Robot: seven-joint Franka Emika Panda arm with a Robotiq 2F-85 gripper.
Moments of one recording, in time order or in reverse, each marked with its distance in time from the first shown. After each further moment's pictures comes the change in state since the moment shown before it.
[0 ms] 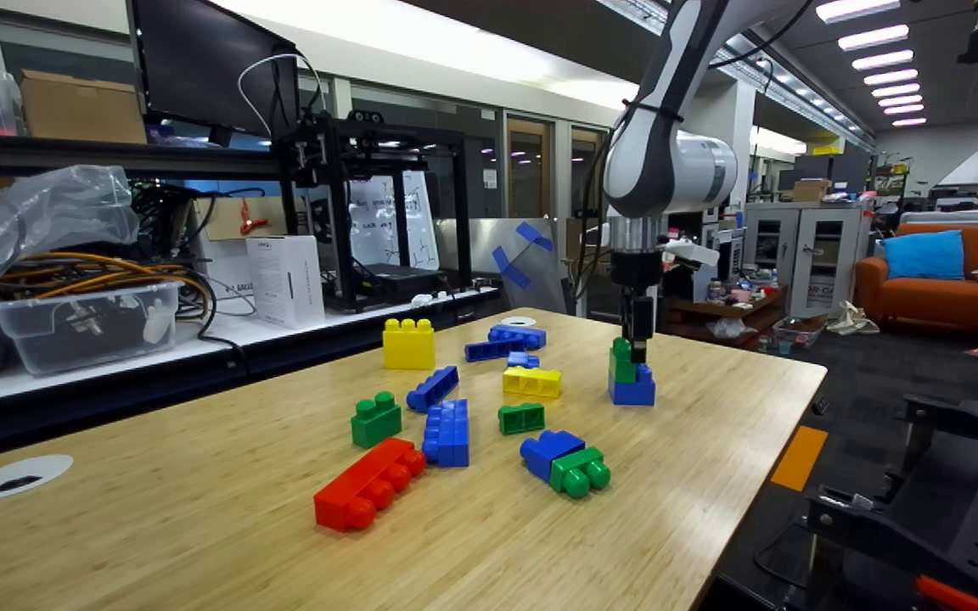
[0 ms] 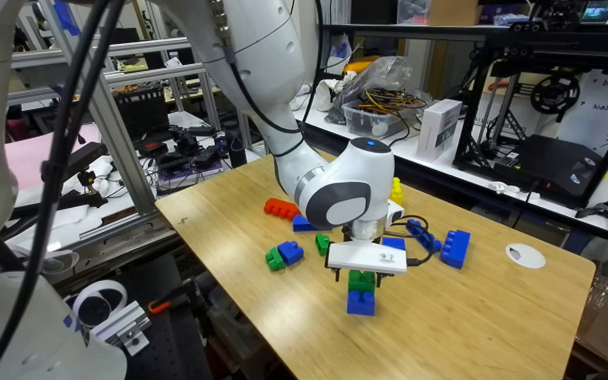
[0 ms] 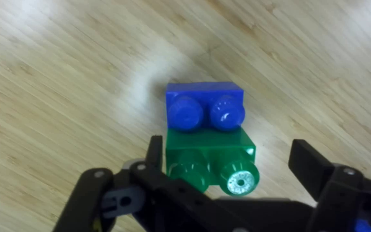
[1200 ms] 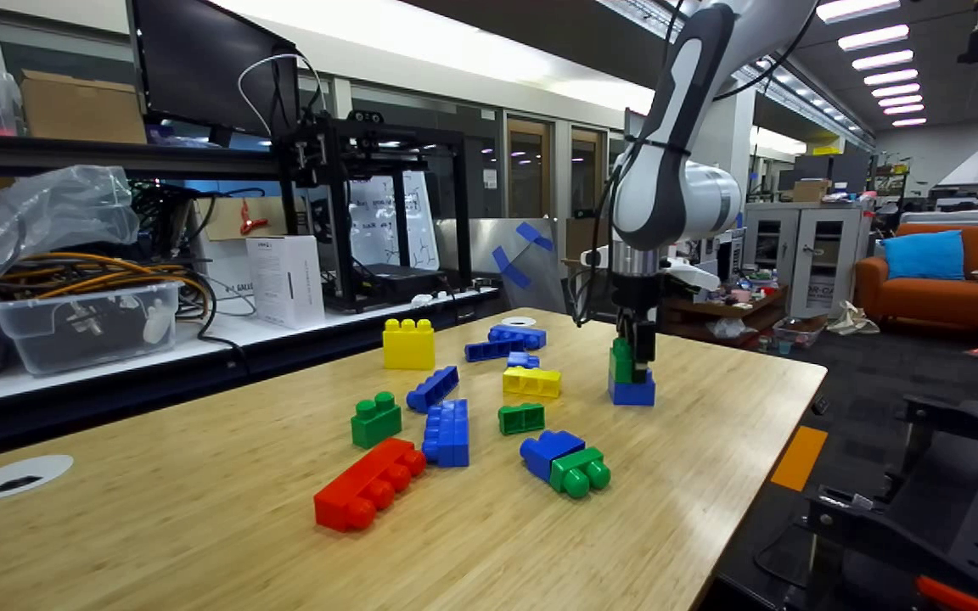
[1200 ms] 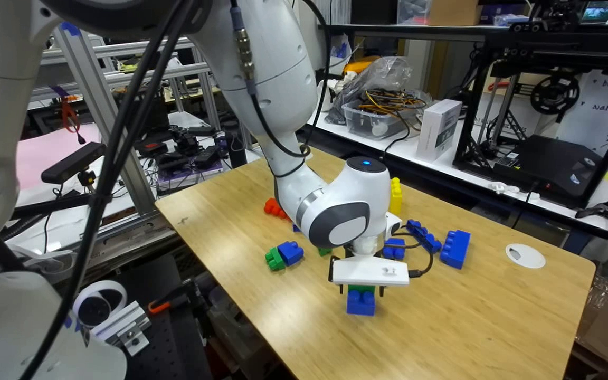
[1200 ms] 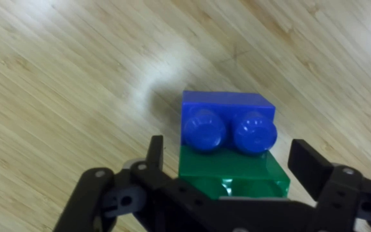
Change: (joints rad) arm -0.016 0.093 -0.002 0.023 -0.080 0.110 0.001
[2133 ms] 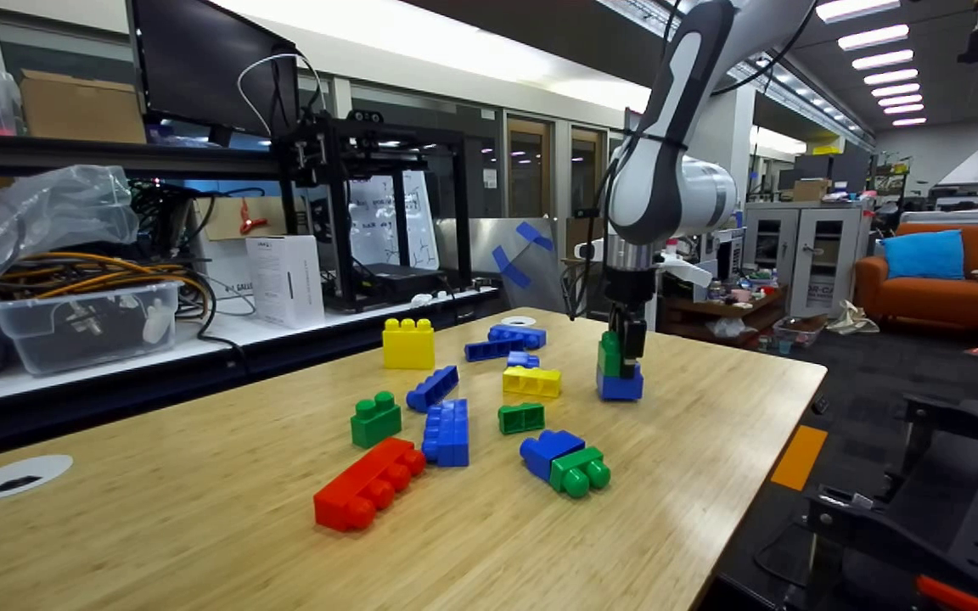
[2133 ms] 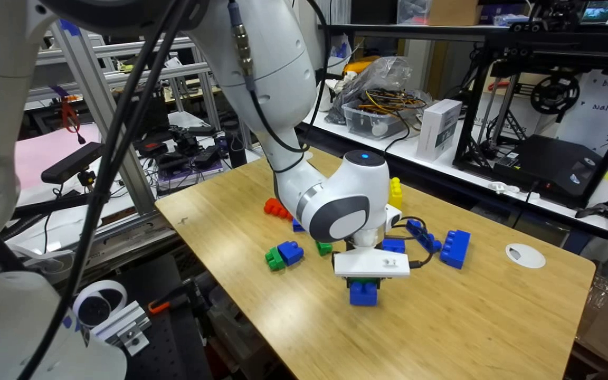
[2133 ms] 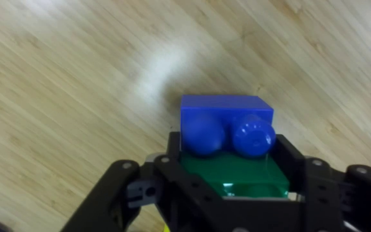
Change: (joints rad) arm -0.011 -0.012 0.026 0.004 -0.005 0.017 0.000
